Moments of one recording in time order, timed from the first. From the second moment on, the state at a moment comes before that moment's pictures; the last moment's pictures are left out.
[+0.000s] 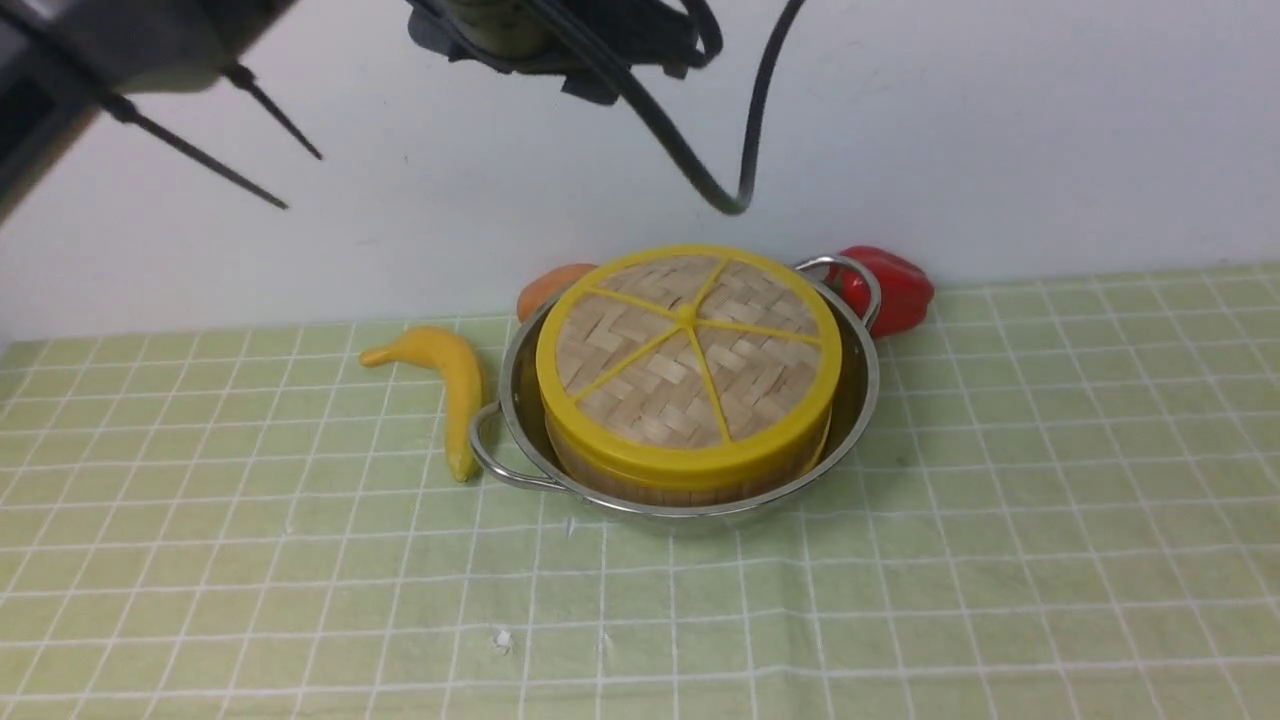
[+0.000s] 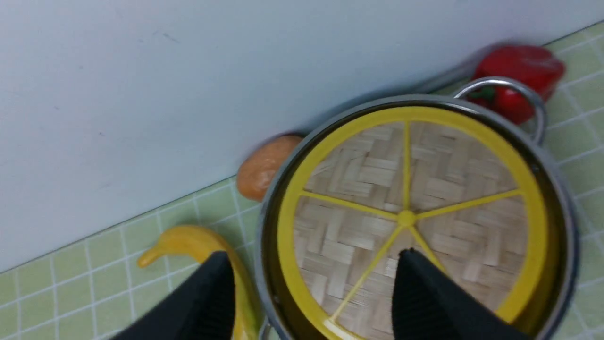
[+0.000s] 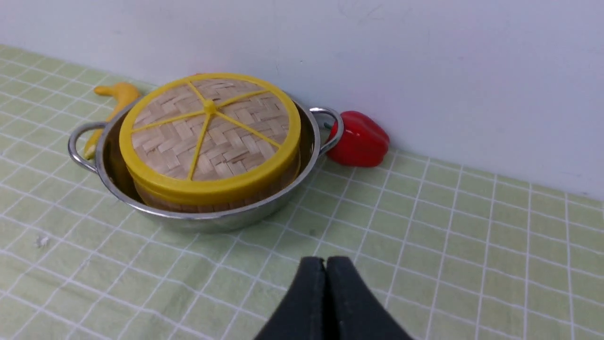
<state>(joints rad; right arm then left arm) 0.37 0.44 -0.73 -0.05 0.84 0.11 -0.60 1.82 -2.09 0.36 1.21 -0.21</state>
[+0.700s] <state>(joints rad) 0.37 0.19 -0.57 -0.08 0.83 0.12 -0.89 1.33 -1.99 0.18 1.21 -0.02</state>
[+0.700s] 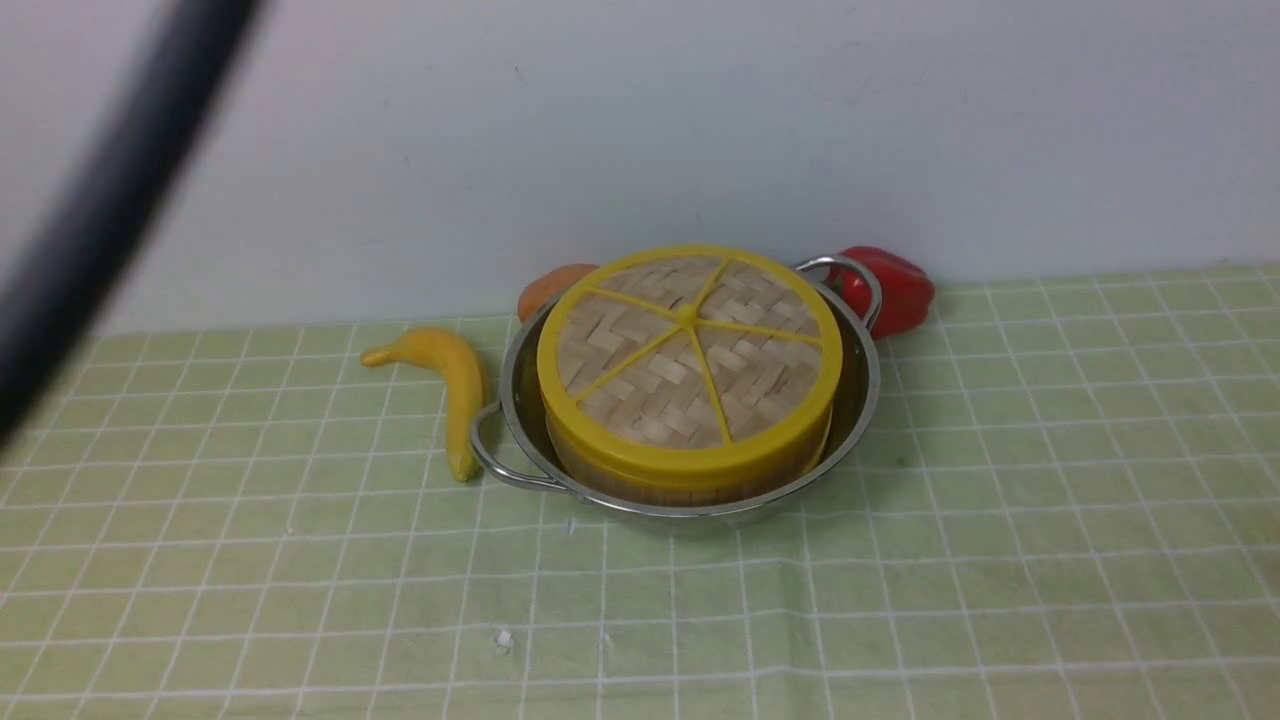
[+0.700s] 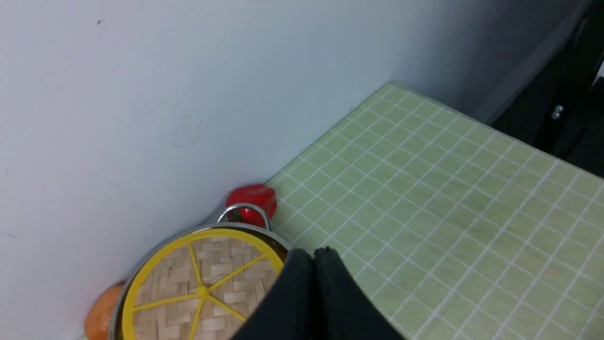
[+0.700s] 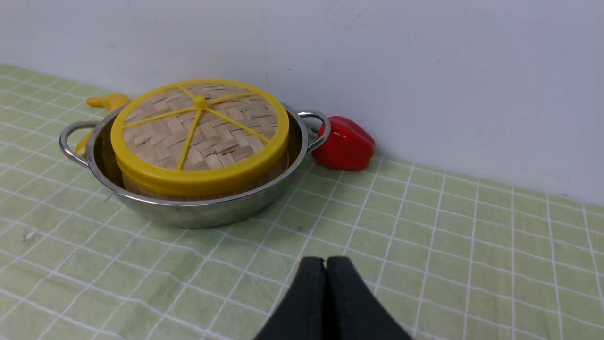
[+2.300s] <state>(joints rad) 0.37 0.19 -0.57 -0.06 0.83 0.14 -0.08 0.65 -0.50 0.28 0.22 -0.37</state>
